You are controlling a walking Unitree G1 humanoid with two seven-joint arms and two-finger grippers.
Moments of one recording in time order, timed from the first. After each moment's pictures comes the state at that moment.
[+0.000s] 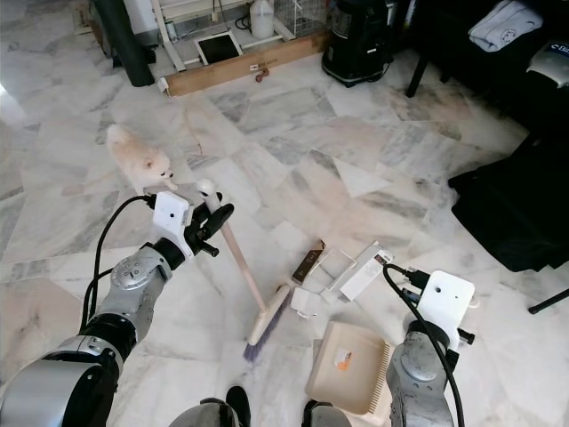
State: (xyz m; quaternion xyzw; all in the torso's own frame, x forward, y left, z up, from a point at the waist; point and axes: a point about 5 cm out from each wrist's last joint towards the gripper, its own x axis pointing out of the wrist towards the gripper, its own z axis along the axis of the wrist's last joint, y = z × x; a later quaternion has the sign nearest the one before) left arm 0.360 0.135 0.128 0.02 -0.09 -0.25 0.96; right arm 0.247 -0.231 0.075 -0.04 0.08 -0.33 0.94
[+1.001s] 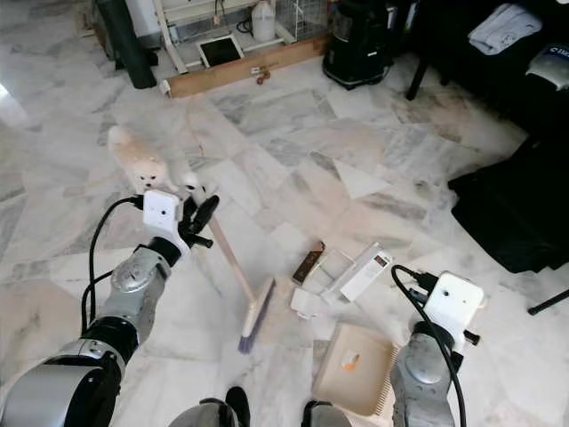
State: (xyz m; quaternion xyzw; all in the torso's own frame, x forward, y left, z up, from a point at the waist) left arm 0.361 0.144 0.126 0.01 -0.09 -0.17 0.98; right arm 0.252 -0.227 0.068 -0.02 0.05 -0.31 0.95
